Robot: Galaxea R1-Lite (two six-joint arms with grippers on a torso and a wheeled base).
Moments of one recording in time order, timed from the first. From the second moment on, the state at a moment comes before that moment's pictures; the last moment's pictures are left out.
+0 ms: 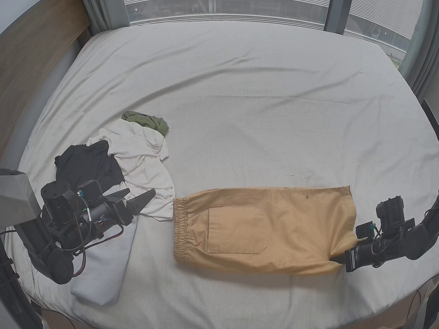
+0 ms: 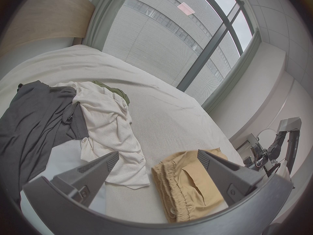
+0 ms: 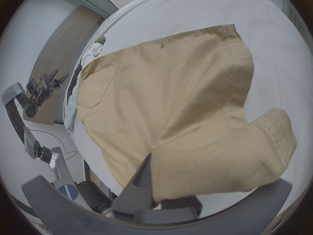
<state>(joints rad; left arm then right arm) -0.16 2.01 -0.33 -1.55 -0.37 -0.33 0.10 1.85 -0.35 -0.51 0.40 -0.04</state>
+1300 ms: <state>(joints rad) -0.17 2.01 -0.33 -1.55 -0.37 -0.33 0.11 1.82 -0.27 -0.49 0.40 -0.11</state>
